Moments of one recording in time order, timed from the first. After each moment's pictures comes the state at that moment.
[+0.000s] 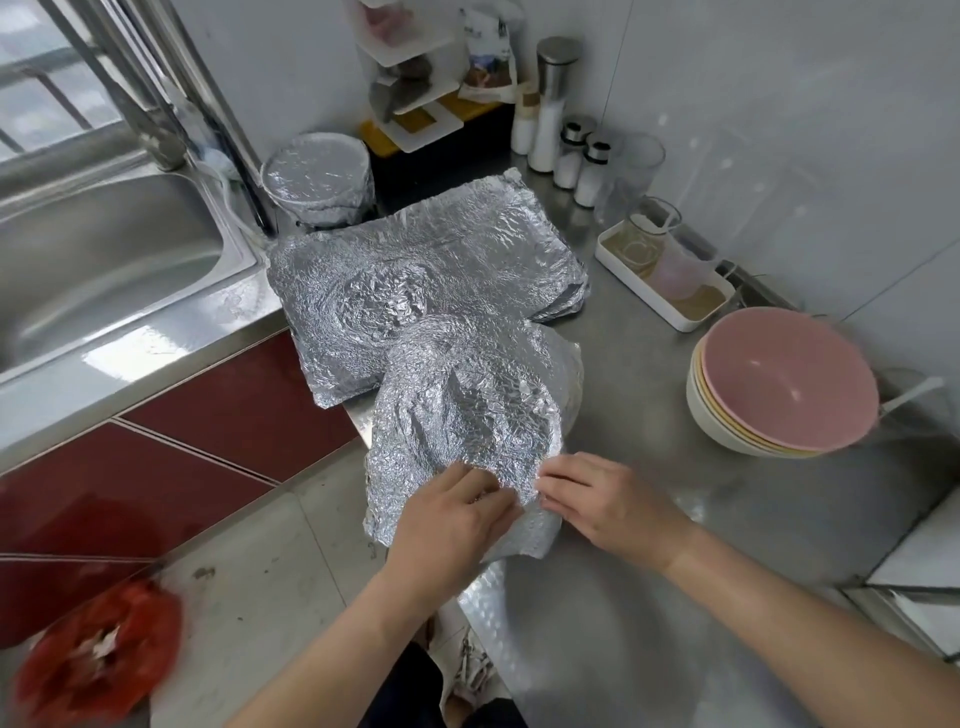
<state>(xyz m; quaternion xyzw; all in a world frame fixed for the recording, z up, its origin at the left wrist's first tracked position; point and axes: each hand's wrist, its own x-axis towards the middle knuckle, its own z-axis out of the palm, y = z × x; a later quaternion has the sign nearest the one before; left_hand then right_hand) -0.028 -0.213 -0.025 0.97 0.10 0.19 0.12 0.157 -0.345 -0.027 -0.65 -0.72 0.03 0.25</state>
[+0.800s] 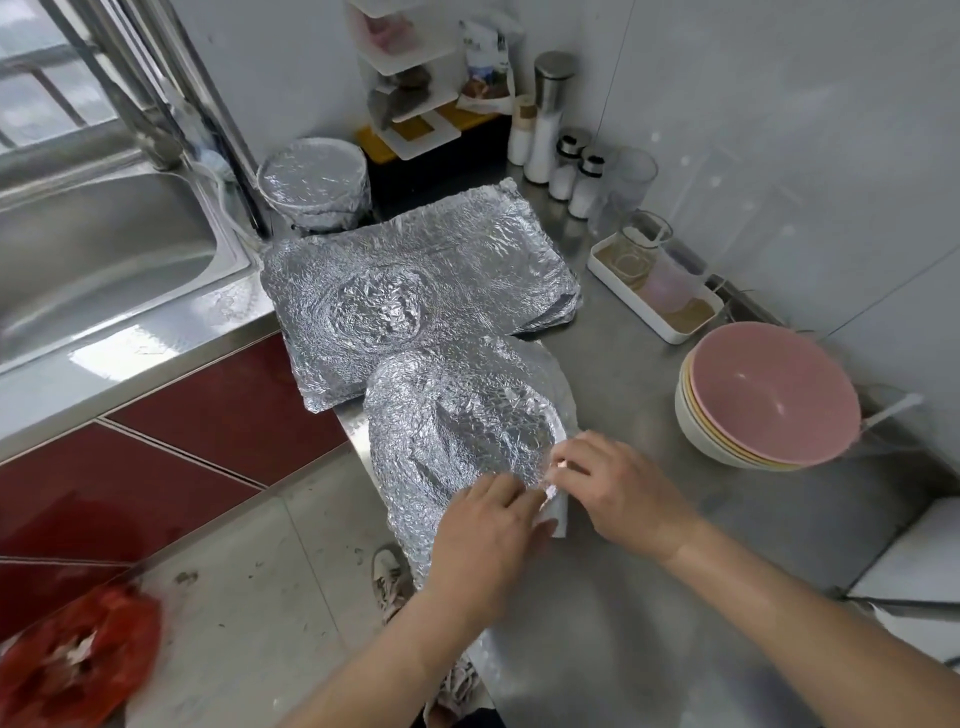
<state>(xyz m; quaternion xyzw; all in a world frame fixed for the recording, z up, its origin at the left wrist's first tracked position) 0.004 -0.249 -0.013 0.96 0.18 0.14 0.15 0.176 -0.344 -0.002 -0.68 -0.72 -0.05 0.13</state>
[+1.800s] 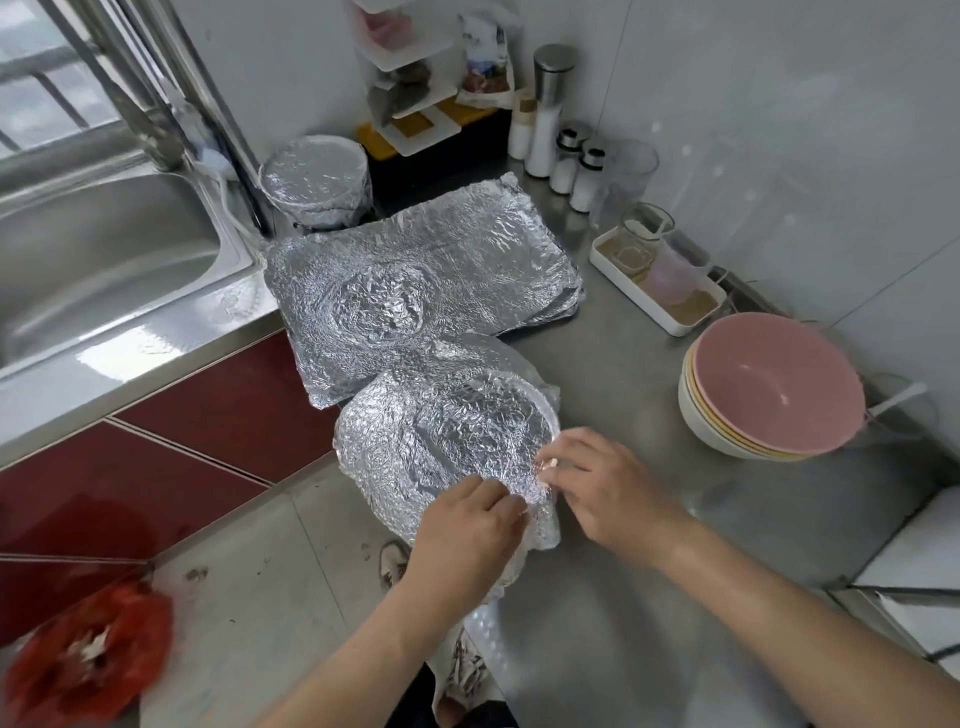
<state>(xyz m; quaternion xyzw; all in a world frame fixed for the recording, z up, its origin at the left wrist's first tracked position) -0.016 -0.236 -0.023 0.97 0.14 0.17 0.13 0.161 -0.342 -0.005 -0.69 -0.69 0.01 0.21</state>
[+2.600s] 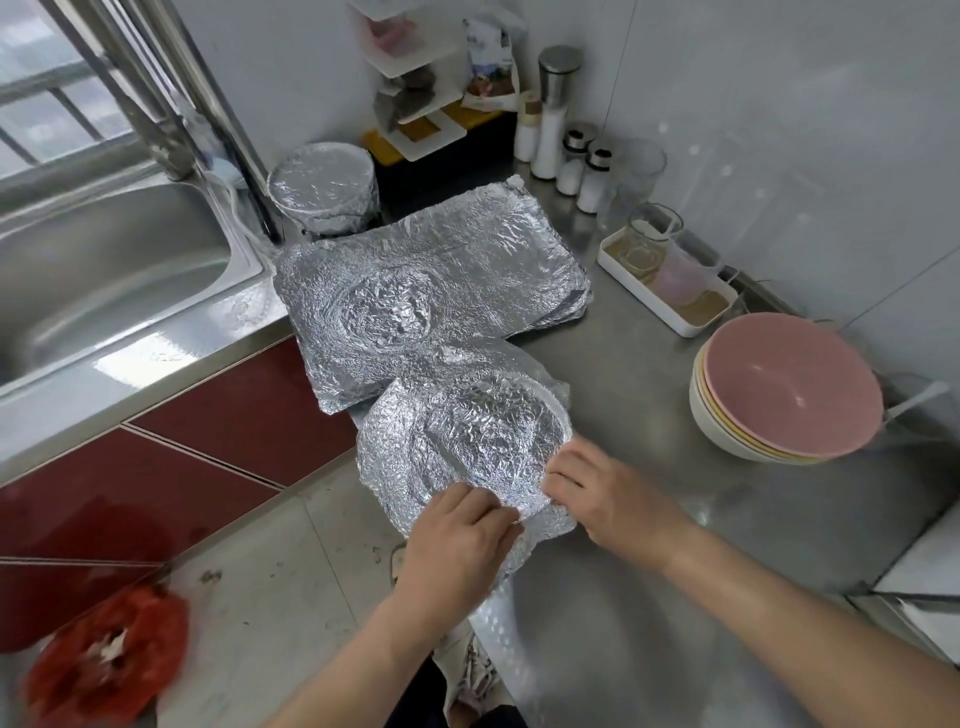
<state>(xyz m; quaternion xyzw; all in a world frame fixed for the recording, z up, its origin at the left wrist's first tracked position) -0.033 -0.228 -0.036 0.96 0.15 0.19 0.12 0.159 -0.339 -0.011 -0.66 -0.74 0.01 0.14</state>
